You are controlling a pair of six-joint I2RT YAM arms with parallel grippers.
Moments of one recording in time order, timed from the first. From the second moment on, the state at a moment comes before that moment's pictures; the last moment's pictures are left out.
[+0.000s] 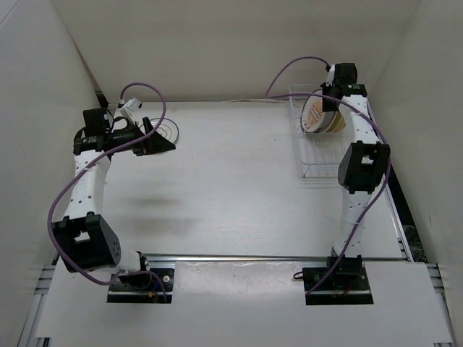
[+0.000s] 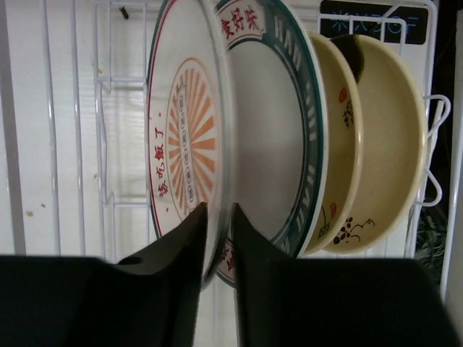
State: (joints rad) left arm 0.18 1.43 1.29 -0.66 1.09 -0.06; right arm -0.01 2.32 2.30 -0.76 0.00 -0.10
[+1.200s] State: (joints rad) left arm 0.18 1.25 1.24 -0.67 1.05 -0.05; right arm 0.10 1.79 2.07 -0.79 -0.31 -0.01
